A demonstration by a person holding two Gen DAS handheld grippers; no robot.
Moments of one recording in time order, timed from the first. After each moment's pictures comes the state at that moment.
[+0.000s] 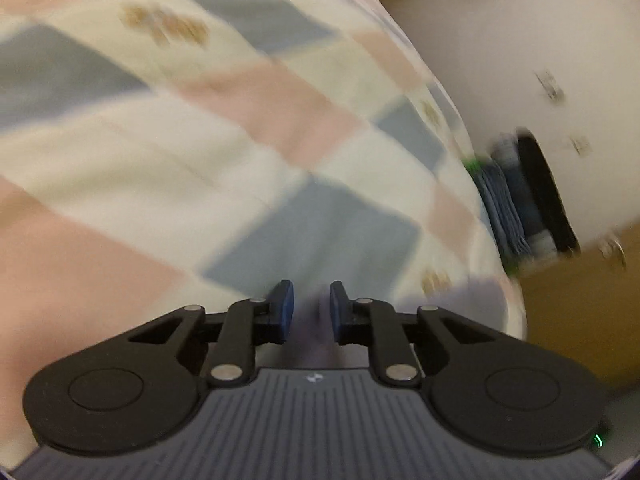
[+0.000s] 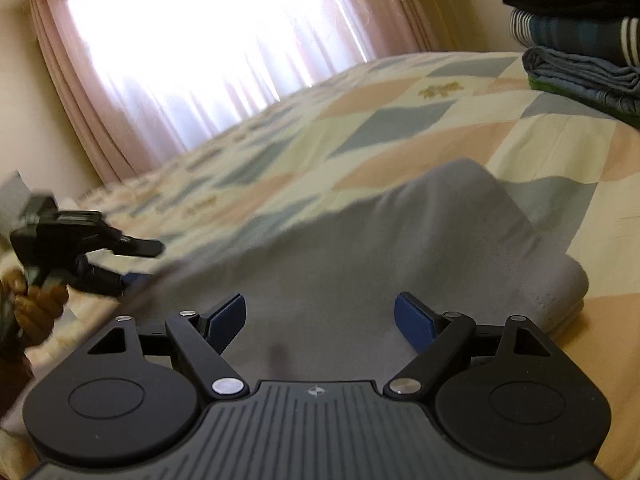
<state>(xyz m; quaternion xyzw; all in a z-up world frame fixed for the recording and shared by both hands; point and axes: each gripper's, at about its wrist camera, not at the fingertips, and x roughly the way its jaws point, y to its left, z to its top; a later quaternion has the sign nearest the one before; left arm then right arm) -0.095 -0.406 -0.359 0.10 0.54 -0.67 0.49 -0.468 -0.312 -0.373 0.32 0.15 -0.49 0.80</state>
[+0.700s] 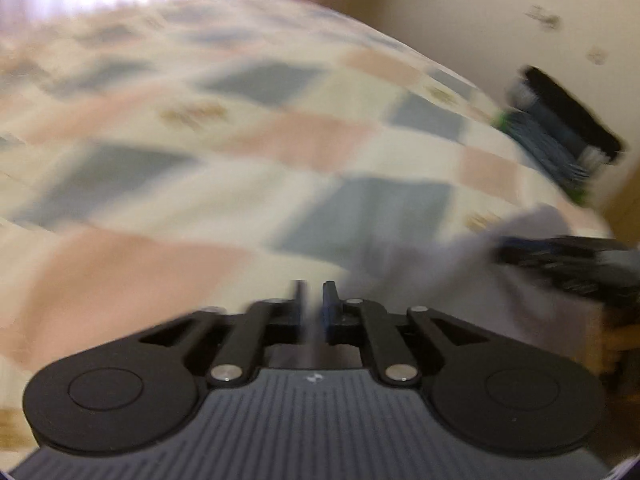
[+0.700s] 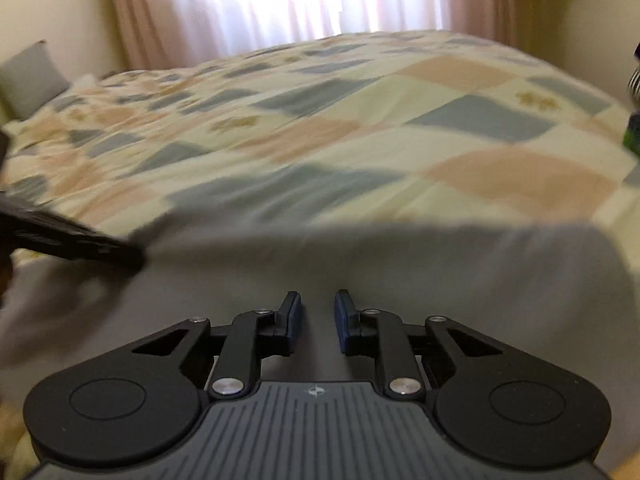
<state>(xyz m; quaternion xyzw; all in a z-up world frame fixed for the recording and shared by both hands) -0.126 -0.321 -0.323 0.22 0.35 -0.70 0.58 -0.386 -0.364 -0.362 0.24 0.28 -0.44 0.82</state>
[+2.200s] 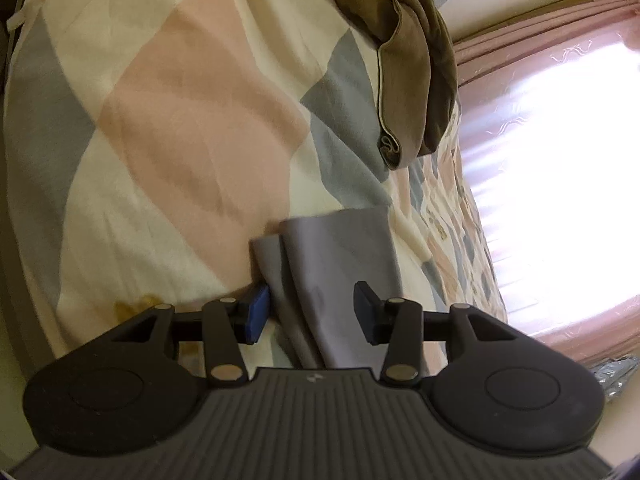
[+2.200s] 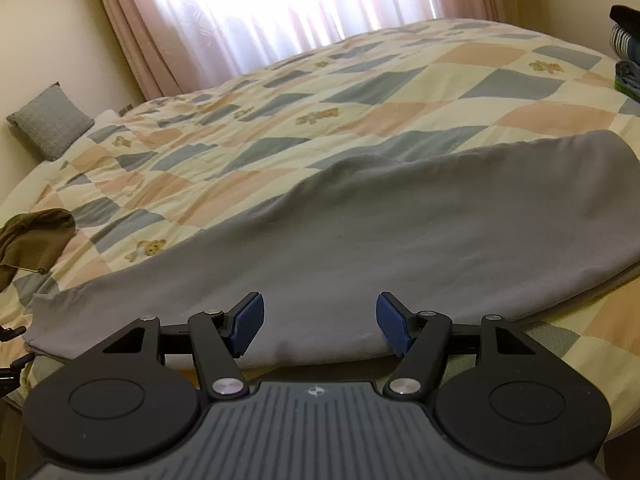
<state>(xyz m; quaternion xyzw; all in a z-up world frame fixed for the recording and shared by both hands) 0.164 0.102 -0.387 -0.34 0.48 -0.25 0.77 -0.332 -0.208 -0.333 0.32 0.24 -0.41 0.82</state>
